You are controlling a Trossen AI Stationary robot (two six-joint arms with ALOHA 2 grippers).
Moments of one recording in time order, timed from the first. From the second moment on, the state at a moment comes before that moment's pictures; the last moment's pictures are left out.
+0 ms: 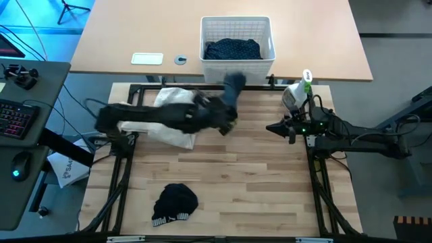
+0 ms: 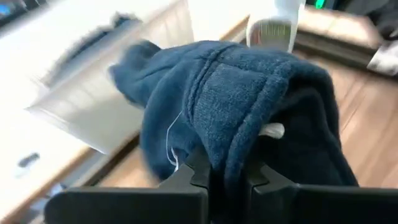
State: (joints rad) left arm -0.04 1.79 1.78 -0.78 -0.76 -0.36; right arm -0.21 0.50 0.42 -0.06 -0.18 0.74
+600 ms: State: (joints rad) left arm 0.07 2.07 1.78 -0.50 -0.12 -0.54; right arm -0.20 0.64 0.42 -0.34 -0.21 0.52
